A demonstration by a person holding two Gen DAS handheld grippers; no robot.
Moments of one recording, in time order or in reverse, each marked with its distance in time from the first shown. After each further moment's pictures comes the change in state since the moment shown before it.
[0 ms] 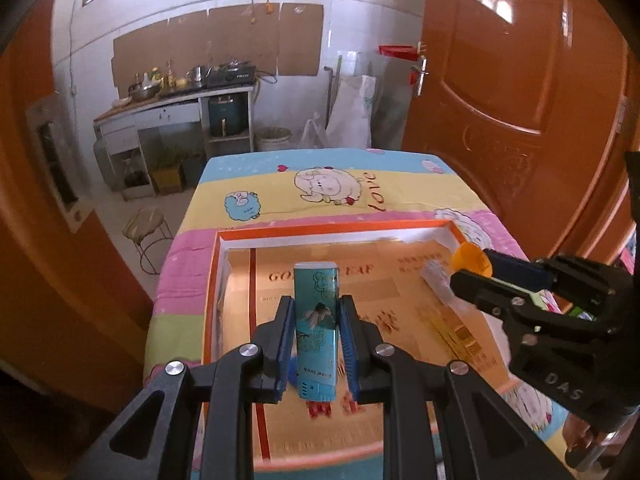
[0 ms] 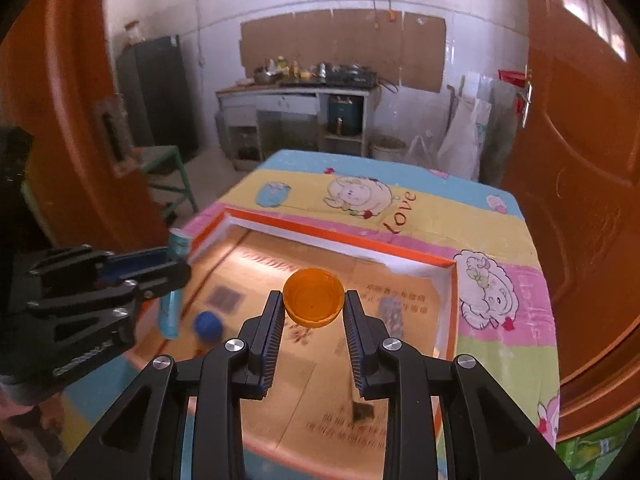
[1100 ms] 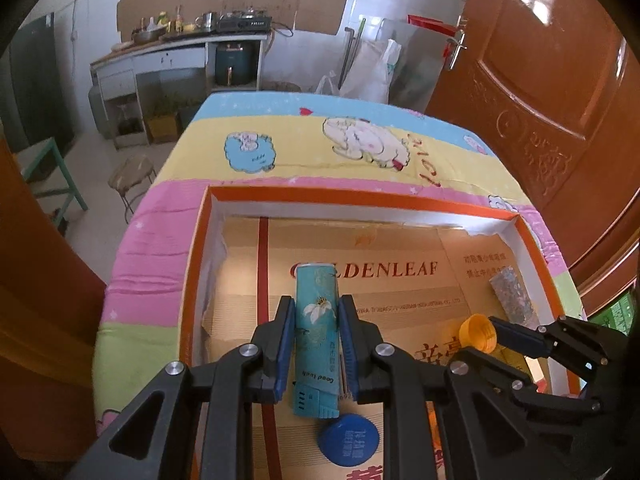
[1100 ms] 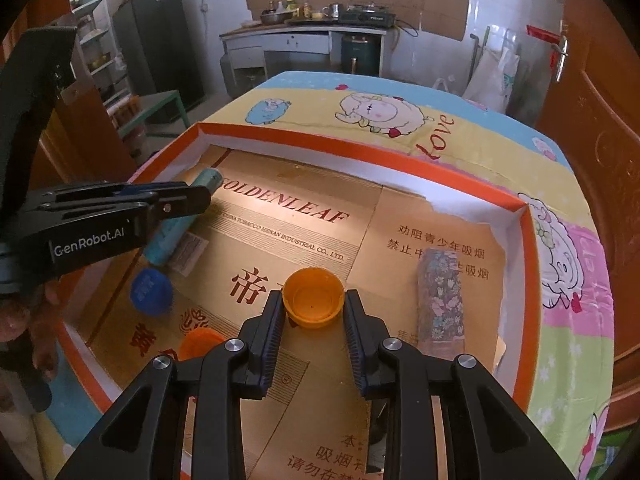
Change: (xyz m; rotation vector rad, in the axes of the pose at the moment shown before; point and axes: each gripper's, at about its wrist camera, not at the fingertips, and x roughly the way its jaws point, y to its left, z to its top) left arm 0.102 0.044 0.002 -0.112 0.152 -0.036; right arm 0.098 -0.007 -0.030 -0.033 0.195 0.045
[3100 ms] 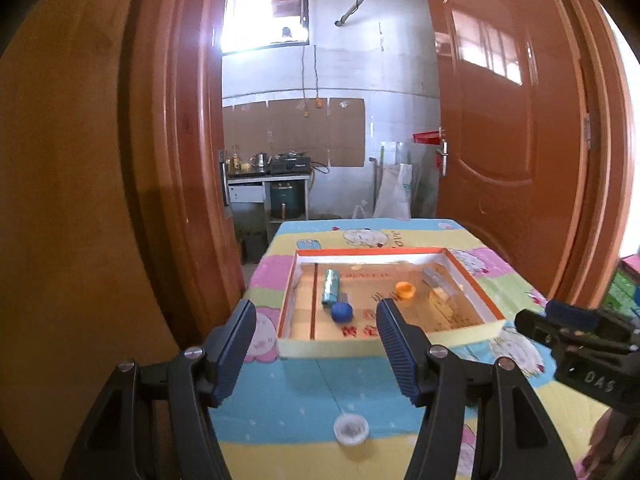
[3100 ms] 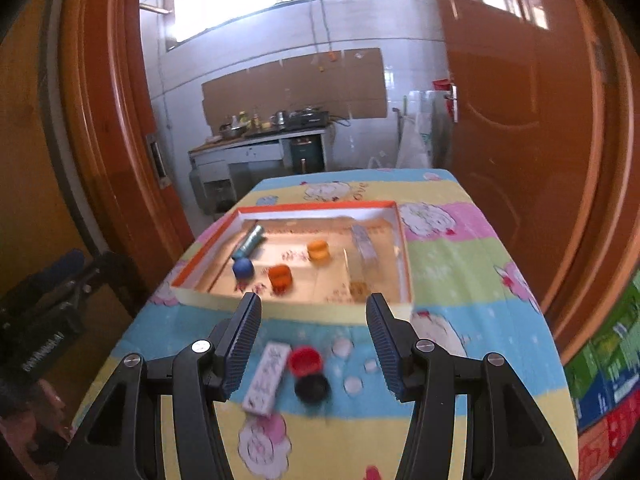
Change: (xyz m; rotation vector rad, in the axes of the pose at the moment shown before) left arm -0.241 -0.059 -0.193 0.071 -0.548 0.202; right arm -0.220 0.059 -0.166 0.226 -0.412 -0.116
